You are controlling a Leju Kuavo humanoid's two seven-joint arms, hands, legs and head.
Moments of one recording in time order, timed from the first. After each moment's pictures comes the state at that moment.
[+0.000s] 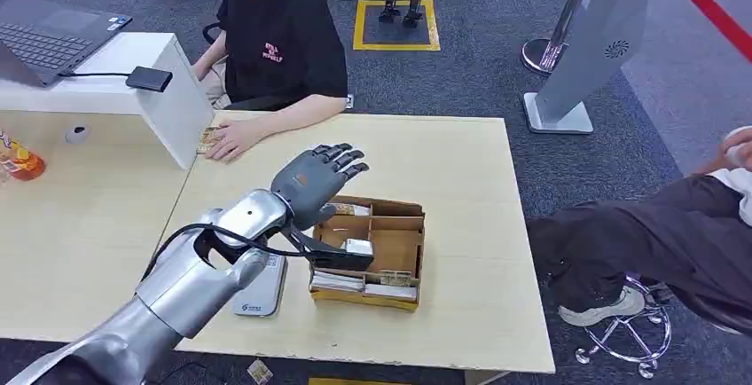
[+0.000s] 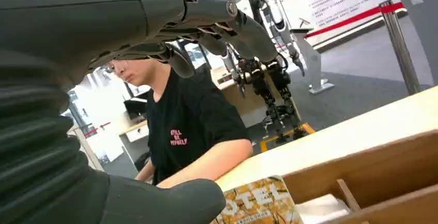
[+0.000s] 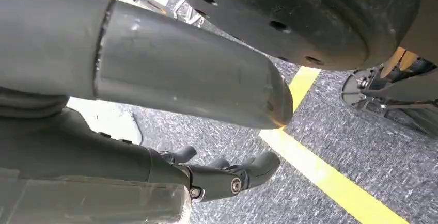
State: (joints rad) left arm -0.74 0.04 -0.89 -1.14 -1.17 -0.21 -0.09; right arm -0.07 0.23 -1.06 -0.29 1.55 0.18 0.01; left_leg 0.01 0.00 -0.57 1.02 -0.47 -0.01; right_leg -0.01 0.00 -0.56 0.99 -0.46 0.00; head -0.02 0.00
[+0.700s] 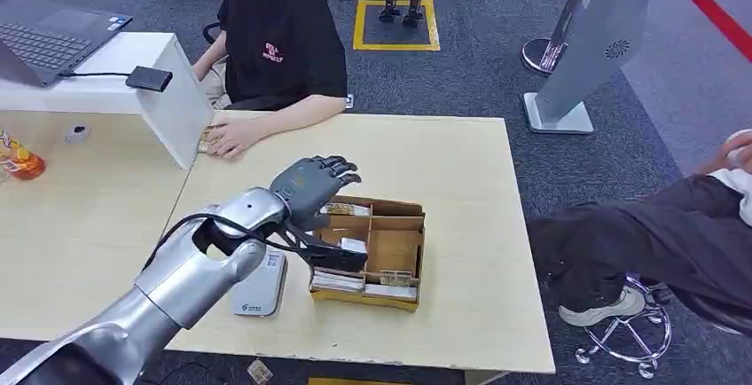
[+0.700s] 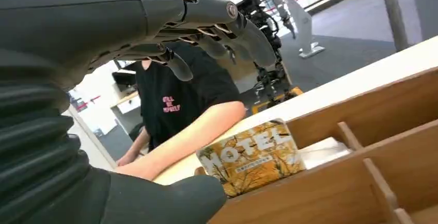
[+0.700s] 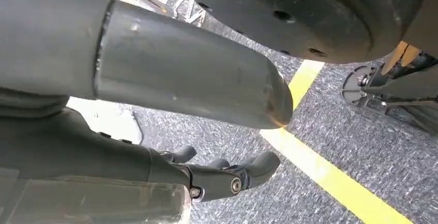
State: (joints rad) left arm -0.78 0.05 -0.93 -1.06 -1.06 -0.28 -0.14; right arm -0.07 0.22 -1.06 -0.29 1.56 0.19 0.00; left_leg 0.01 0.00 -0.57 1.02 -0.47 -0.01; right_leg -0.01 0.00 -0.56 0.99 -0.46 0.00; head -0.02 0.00
